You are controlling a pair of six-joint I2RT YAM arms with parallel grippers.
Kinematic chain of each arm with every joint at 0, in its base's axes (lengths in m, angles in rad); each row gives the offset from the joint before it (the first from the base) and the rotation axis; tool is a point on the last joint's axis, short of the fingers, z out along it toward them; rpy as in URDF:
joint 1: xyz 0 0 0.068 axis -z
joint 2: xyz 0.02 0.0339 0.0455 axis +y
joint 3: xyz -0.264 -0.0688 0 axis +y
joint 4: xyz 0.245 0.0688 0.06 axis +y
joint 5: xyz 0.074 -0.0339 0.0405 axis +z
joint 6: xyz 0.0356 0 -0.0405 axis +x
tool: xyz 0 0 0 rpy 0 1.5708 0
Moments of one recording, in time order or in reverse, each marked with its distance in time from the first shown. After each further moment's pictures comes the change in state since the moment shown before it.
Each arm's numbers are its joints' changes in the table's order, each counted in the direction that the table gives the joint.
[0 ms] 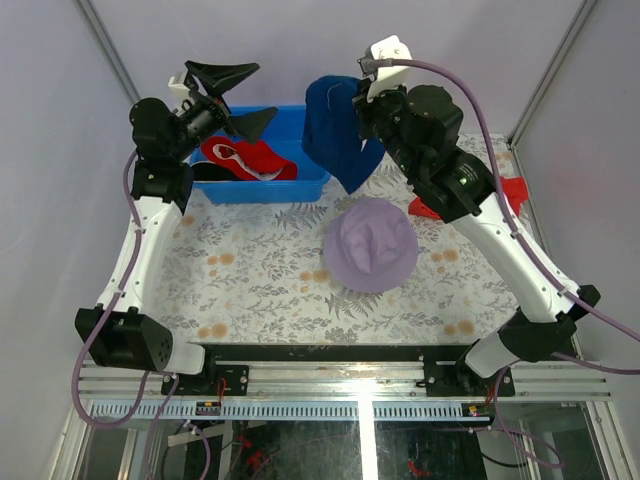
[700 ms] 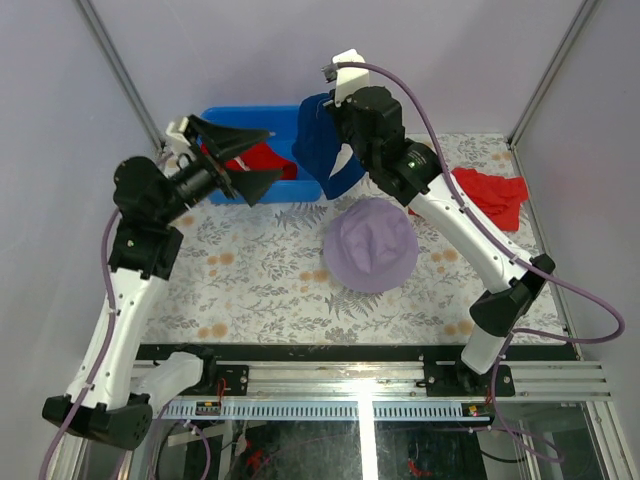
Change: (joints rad) left arm 0.098 -0.346 0.163 0.252 -0.006 0.188; right arm 0.000 0.193 -0.044 0.038 -0.146 -0.003
